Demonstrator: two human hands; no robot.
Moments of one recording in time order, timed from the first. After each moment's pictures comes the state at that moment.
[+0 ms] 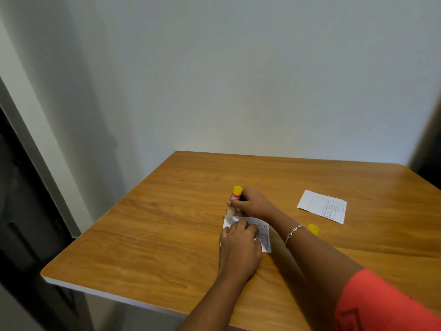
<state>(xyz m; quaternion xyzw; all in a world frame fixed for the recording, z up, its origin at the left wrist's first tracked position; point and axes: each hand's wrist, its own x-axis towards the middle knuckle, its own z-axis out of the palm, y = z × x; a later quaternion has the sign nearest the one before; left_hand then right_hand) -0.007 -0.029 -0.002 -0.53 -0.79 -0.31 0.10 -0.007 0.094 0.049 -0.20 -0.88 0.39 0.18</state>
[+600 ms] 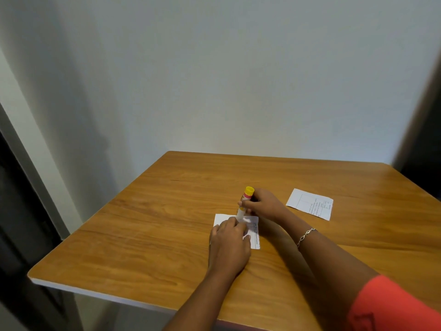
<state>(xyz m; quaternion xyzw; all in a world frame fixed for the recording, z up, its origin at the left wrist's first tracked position) -0.007 -0.031 0.003 -0.52 -0.79 -0.30 0.07 0.039 0.112 0.047 -0.24 -0.87 0.38 0.20</state>
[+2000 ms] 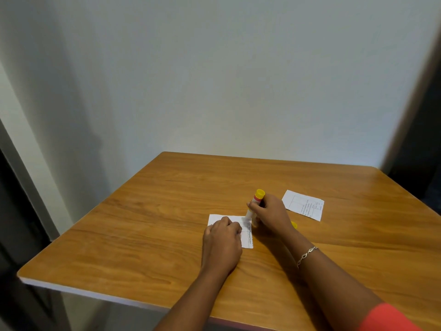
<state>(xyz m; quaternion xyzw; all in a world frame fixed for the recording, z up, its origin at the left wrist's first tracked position) -0.005 -0.033 0.009 -0.51 -0.80 -0.31 0.06 0.066 0.097 0.036 -0.36 -0.81 0.32 0.32</state>
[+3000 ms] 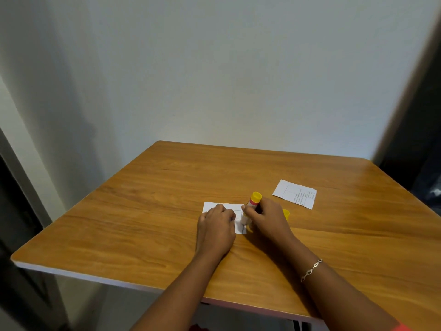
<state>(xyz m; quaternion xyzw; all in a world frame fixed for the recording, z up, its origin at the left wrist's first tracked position) -0.007 -0.030 0.003 -0.51 -0.80 -0.32 0.06 0.094 0.059 0.028 -0.33 -0.83 0.31 0.33</state>
